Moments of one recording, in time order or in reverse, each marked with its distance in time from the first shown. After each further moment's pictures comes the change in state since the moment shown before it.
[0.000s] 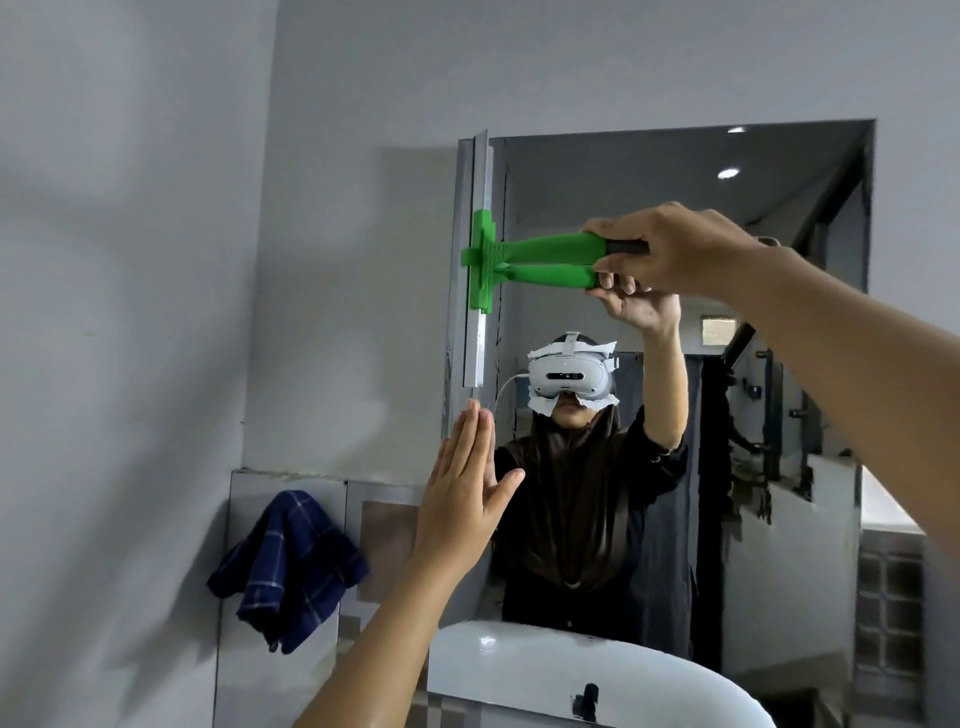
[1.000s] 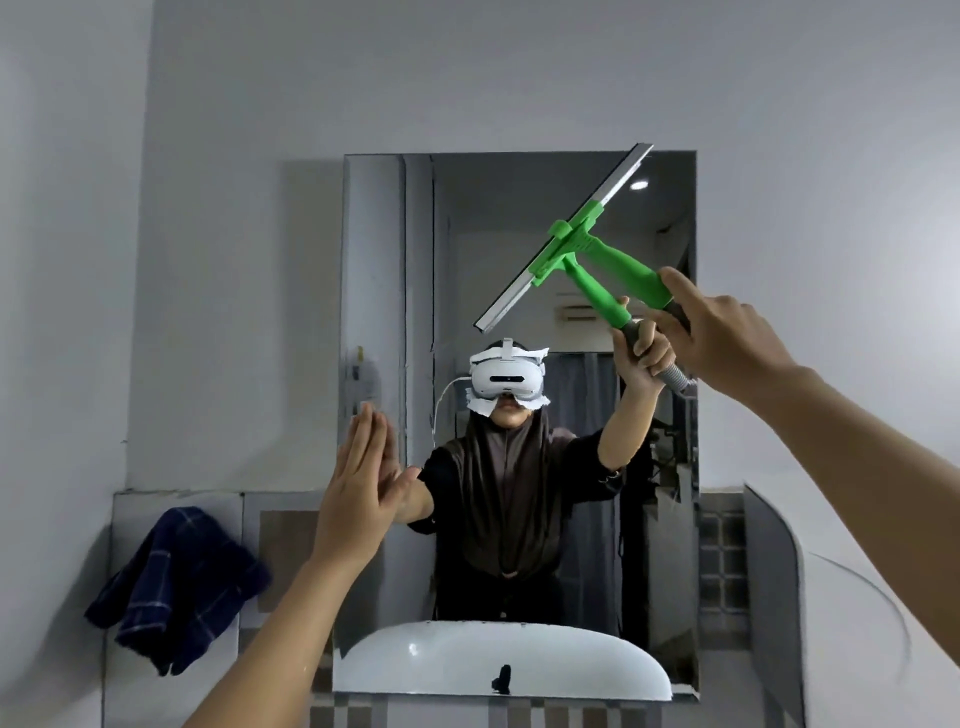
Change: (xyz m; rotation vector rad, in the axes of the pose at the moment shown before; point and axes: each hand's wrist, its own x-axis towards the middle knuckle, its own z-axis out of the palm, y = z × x) left_hand 0.005 0.012 -0.005 -0.043 0.043 -0.012; right_hand -0.135 0.093 -0.001 -0.133 0.192 0.280
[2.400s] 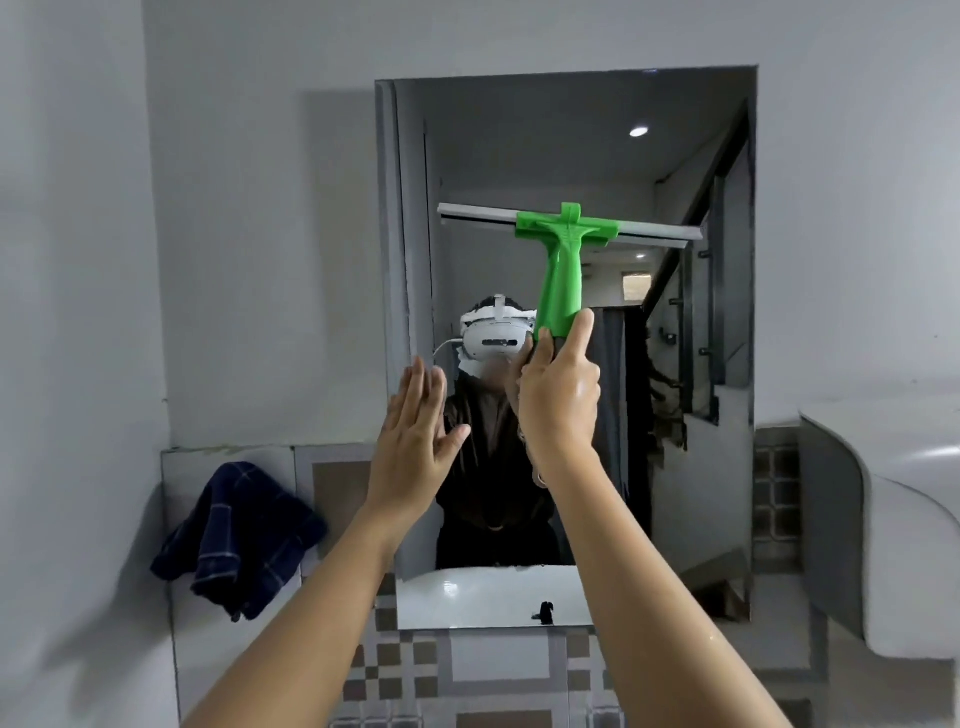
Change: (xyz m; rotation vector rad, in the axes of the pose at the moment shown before) left_hand -0.008 -0.014 -0.004 -0.016 -0.103 0.071; right_hand -0.051 -0.214 0.096 0.621 0.132 0.692
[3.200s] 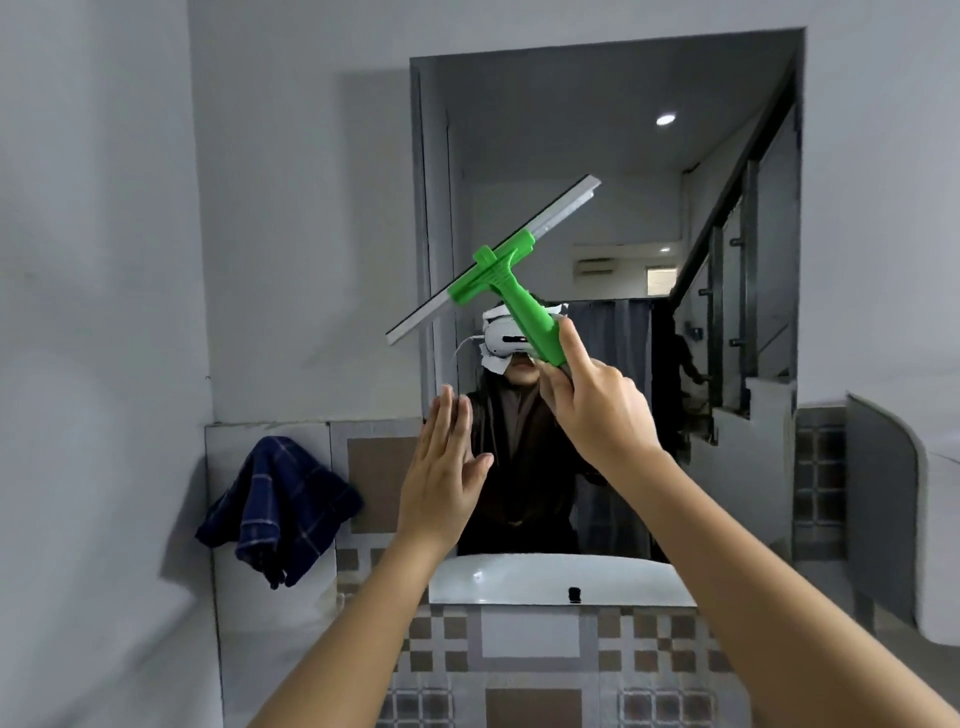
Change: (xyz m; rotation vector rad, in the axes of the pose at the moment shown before) left_hand -0.056 -0.004 0.015 -0.080 0.010 -0.007; right_hand -0.011 0.047 -0.010 -0.347 -0.220 -0.545
